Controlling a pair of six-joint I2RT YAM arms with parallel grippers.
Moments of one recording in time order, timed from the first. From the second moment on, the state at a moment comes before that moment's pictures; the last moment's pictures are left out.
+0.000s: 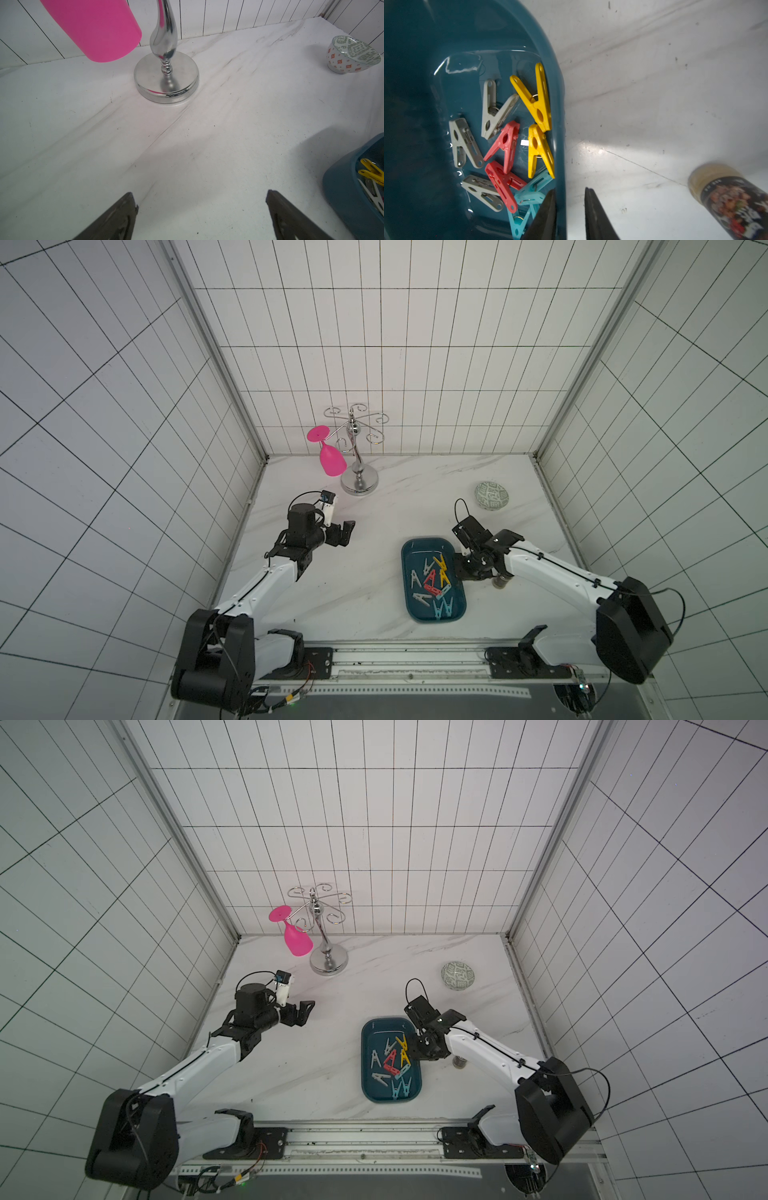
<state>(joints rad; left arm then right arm) -0.15 1.21 0.61 0.03 0.28 0.06 0.71 1.34 0.84 -0.82 -0.02 0.55</state>
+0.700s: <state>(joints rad) -0.24 1.20 0.61 0.02 0.32 0.12 0.79 1.45 1.05 -0.88 -0.01 0.30</state>
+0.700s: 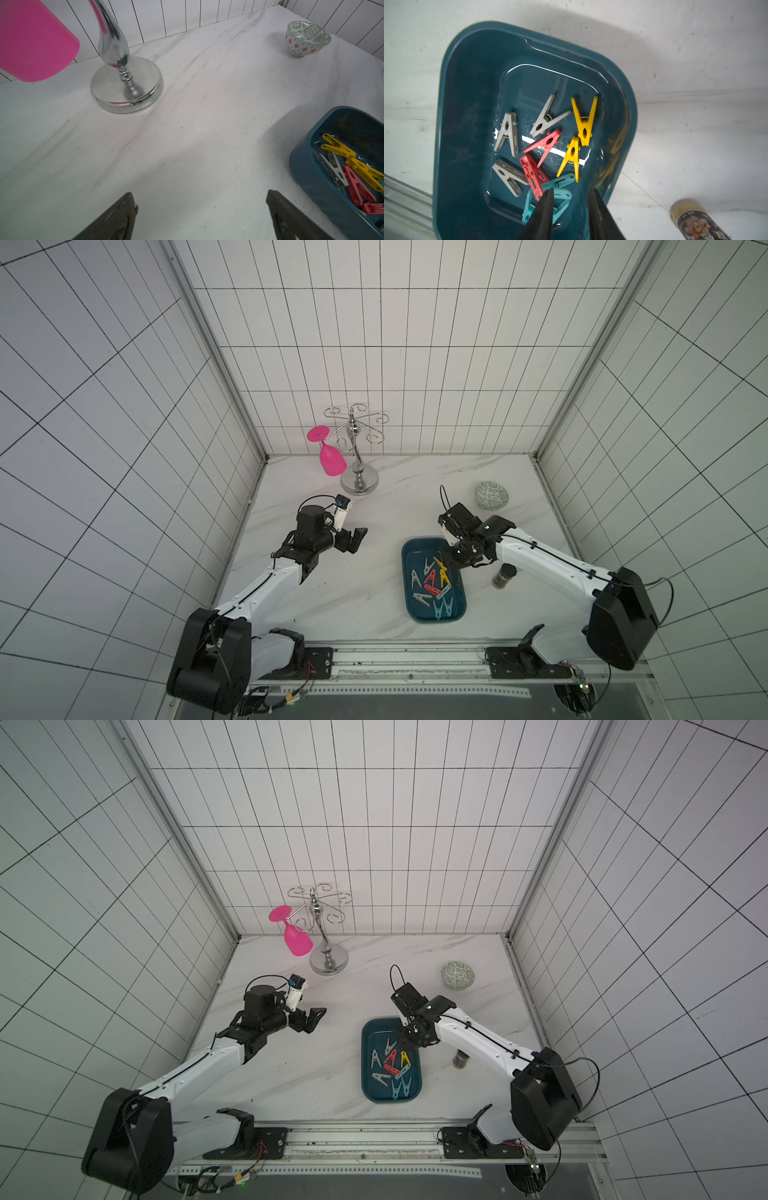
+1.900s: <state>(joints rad) -0.25 1.11 0.54 0.01 0.25 0.10 0.84 1.73 1.05 -0.60 0.15 -0.14</state>
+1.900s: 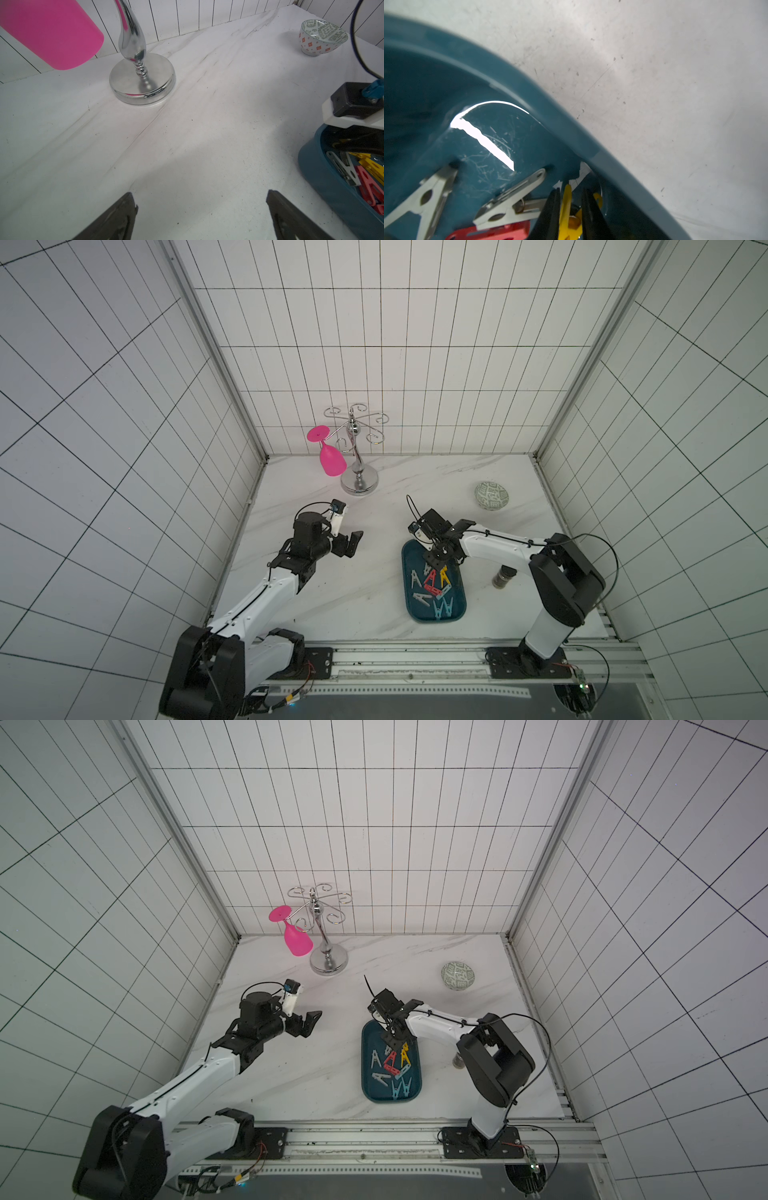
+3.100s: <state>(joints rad) -0.25 1.12 0.54 0.01 0.23 0.10 0.58 1.45 1.09 -0.67 -0.02 0.04</state>
